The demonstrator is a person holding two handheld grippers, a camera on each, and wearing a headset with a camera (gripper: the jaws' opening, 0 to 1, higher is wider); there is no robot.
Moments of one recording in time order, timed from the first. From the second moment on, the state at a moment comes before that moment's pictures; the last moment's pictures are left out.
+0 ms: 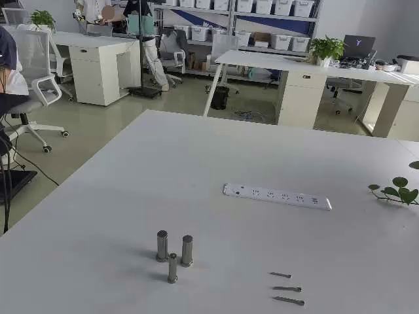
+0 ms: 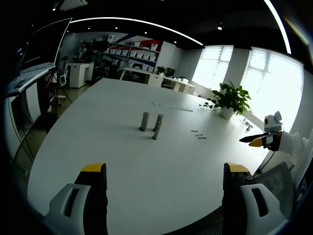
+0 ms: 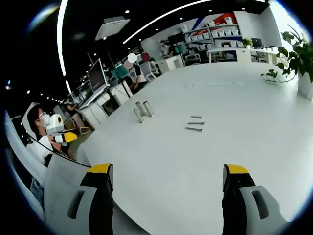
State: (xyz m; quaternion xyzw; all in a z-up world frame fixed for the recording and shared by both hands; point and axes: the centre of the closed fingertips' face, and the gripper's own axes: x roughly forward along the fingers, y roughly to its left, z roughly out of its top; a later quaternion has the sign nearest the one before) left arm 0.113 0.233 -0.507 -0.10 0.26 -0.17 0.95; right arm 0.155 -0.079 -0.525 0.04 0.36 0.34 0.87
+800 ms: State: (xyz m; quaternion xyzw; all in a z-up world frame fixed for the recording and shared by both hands) left arm 0.118 0.228 -0.505 -0.08 0.26 -0.16 0.95; right arm 0.154 -0.056 -0.525 0.02 0.36 0.38 0.85
